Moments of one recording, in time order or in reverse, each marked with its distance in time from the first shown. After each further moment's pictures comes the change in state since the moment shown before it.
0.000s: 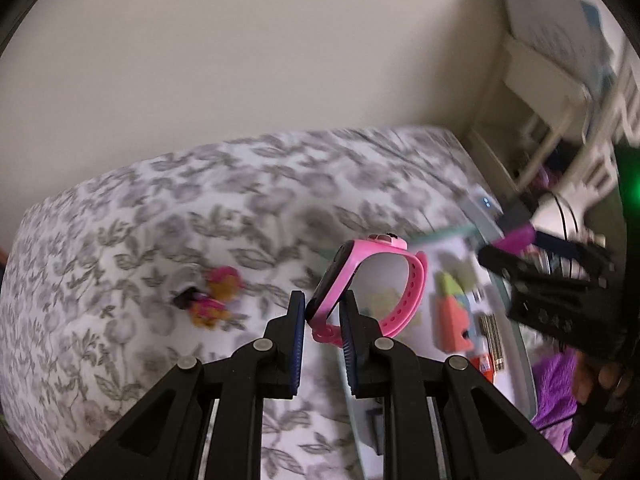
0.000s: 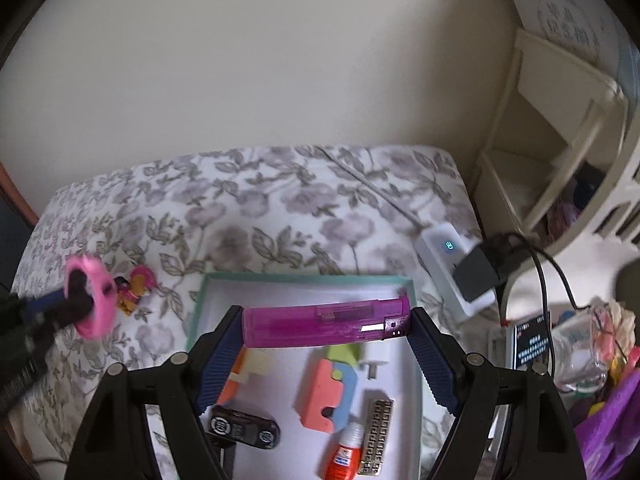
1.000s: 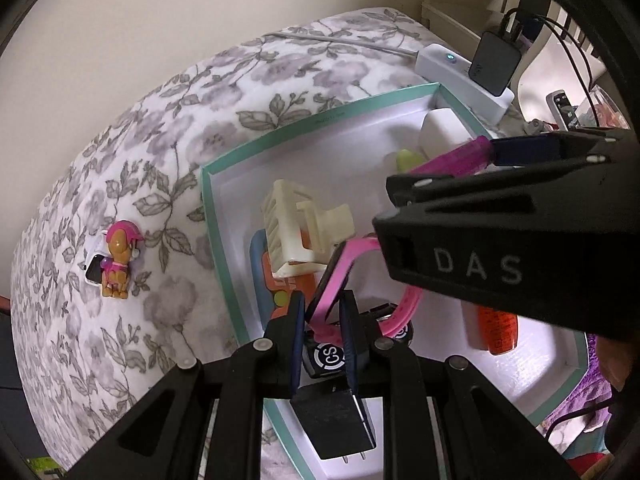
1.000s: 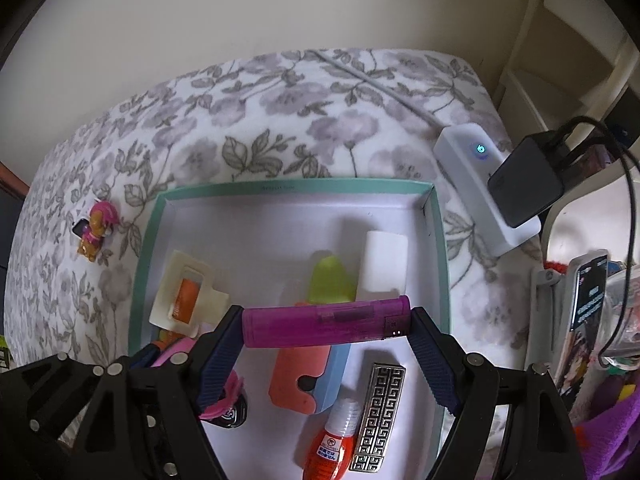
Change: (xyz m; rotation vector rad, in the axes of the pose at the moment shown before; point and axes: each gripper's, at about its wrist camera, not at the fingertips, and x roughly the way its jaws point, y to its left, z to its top) left arm 0.088 -0.089 -0.058 0.220 0.218 0.068; right arm 0.075 -0.014 -0.036 -0.012 0.243 0.042
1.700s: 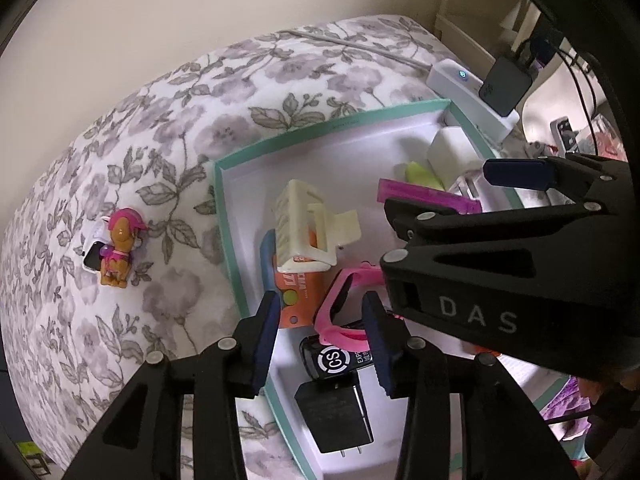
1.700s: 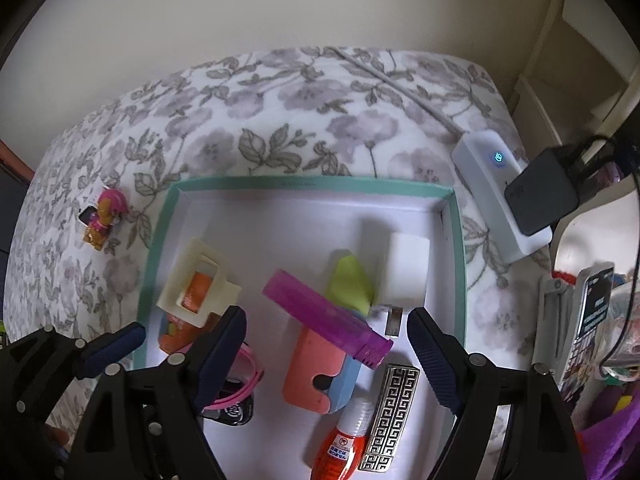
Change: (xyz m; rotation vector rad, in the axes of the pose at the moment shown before) left arm -0.009 0.015 0.006 -0.078 0.008 -0.041; right arm -0.008 0.014 0.002 -0.044 -0.021 0.019
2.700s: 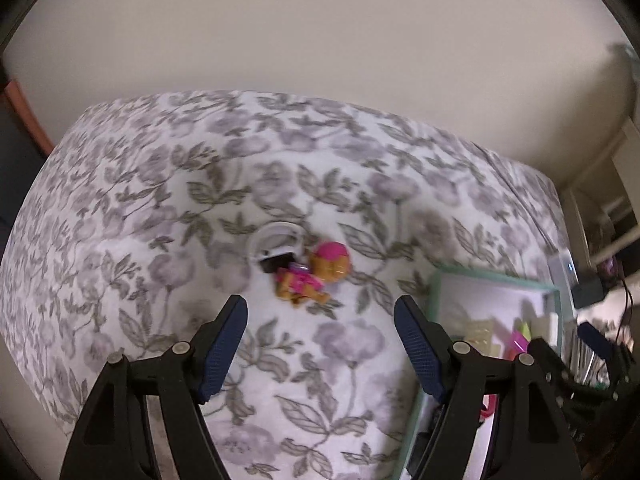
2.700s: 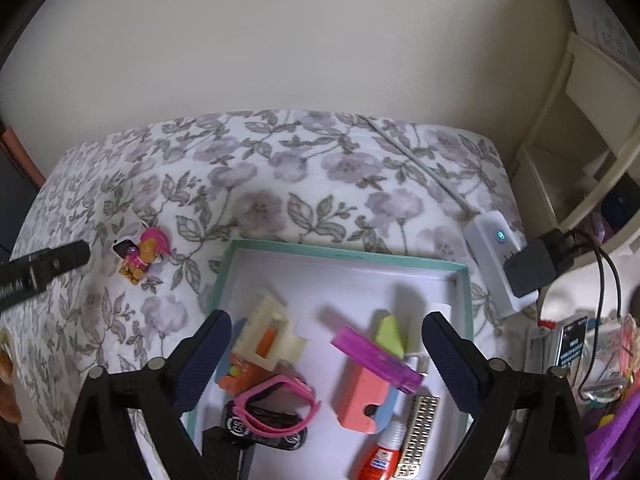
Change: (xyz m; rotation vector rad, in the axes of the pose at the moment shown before) left arm -0.055 0.188 -0.002 -0.541 -0.140 0.100; right arm -0.039 0.058 0.018 -0.083 -0.151 -0.029
